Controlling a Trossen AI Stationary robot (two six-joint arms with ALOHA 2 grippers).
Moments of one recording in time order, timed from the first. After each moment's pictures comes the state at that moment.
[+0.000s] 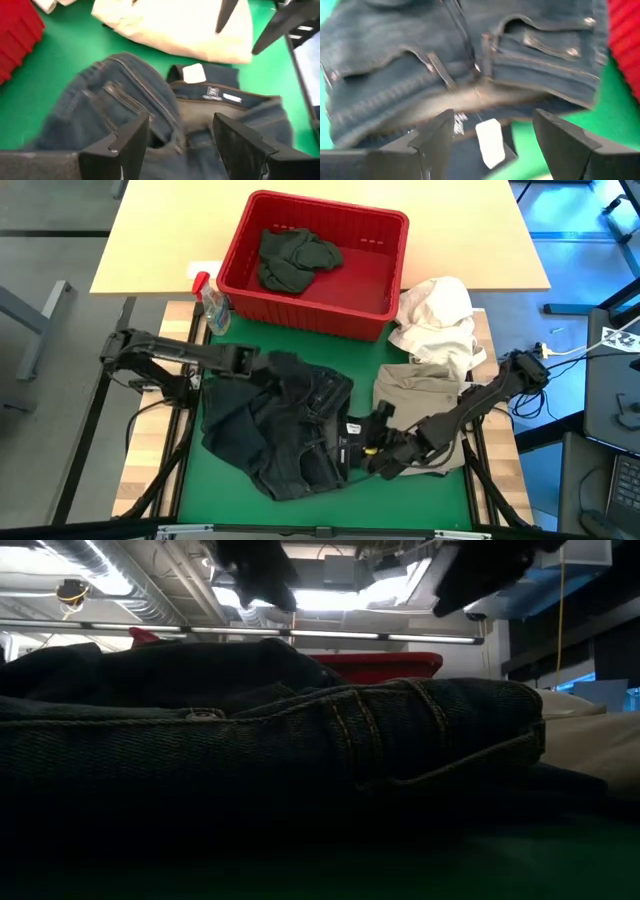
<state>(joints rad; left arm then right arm) -0.04 1.44 1.19 -0.52 0.00 -0.20 0.55 1.60 1.20 -0.64 0.66 0.62</state>
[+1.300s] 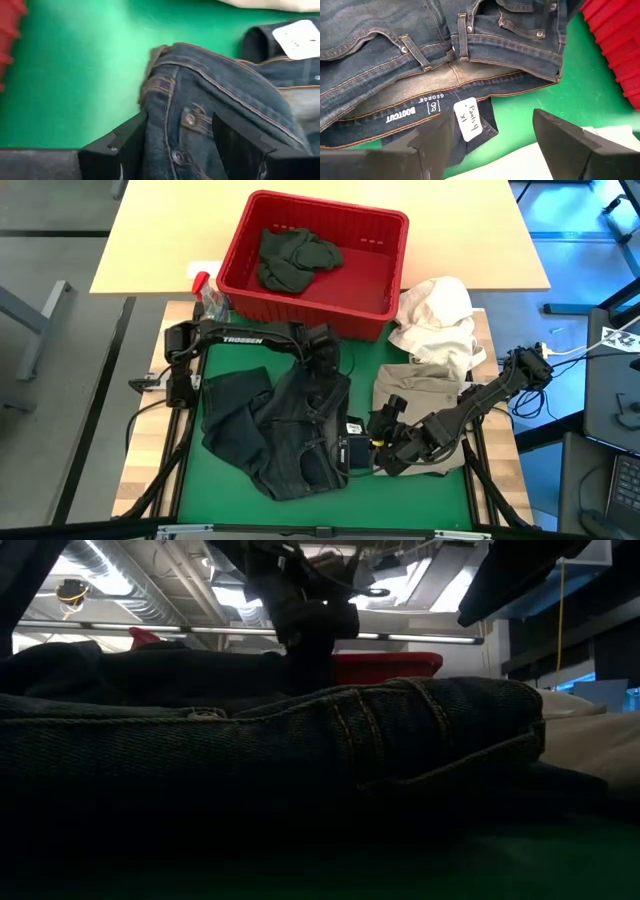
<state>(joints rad) 0.24 1.91 1.49 -0.66 0.21 0.19 0.55 1.56 1.20 -0.81 0.66 0.76</state>
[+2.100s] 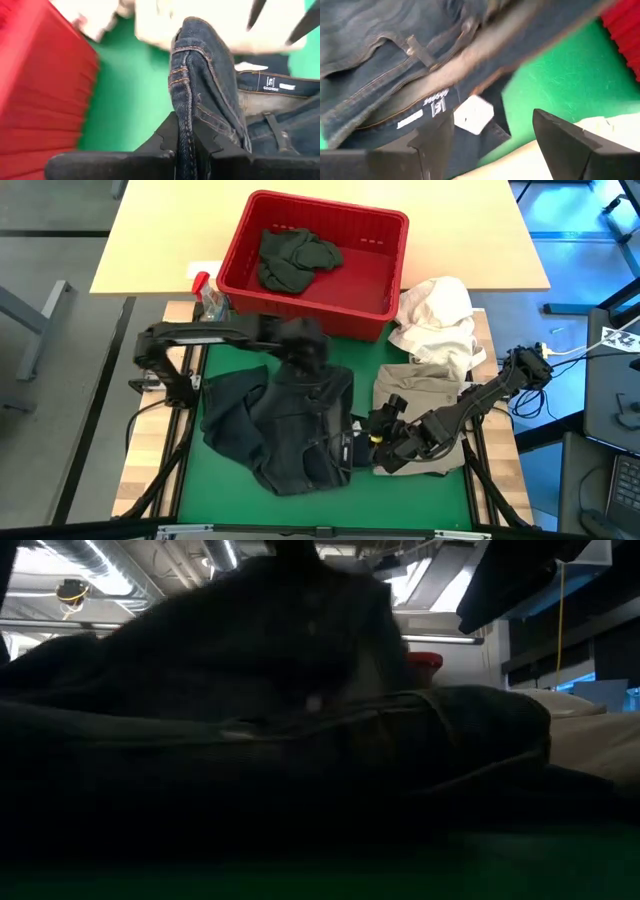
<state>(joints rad) 0.09 1.68 1.74 -0.96 -0.06 0.14 0.54 1.56 1.20 -0.81 0.62 0.83</state>
